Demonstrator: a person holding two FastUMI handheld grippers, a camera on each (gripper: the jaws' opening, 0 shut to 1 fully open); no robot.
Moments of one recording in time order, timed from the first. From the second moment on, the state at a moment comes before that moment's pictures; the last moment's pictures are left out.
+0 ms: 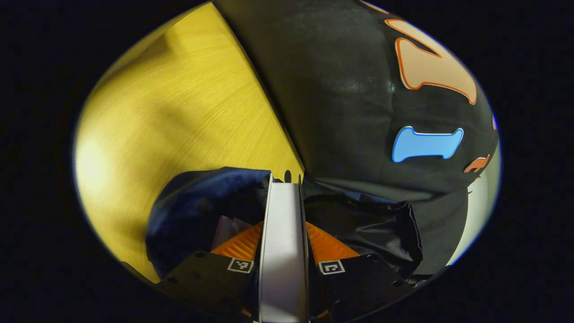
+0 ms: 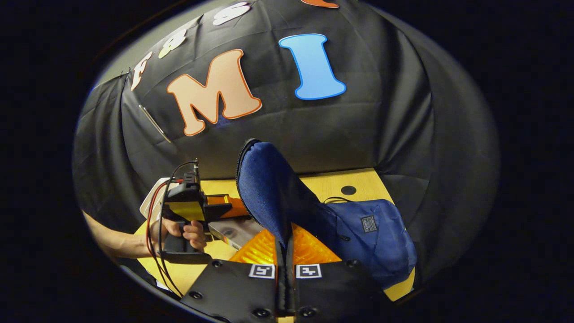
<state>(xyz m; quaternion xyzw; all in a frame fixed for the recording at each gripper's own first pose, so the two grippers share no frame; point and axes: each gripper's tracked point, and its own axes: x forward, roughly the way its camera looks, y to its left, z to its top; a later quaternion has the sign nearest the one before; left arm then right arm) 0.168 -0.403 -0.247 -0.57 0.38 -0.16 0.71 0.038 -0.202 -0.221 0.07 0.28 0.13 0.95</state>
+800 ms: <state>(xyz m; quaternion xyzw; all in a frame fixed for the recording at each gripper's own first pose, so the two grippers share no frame) 0.147 -0.443 -0.298 -0.59 0.45 -0.10 0.66 0.037 -0.175 -0.239 0.05 0.30 0.15 0.94</state>
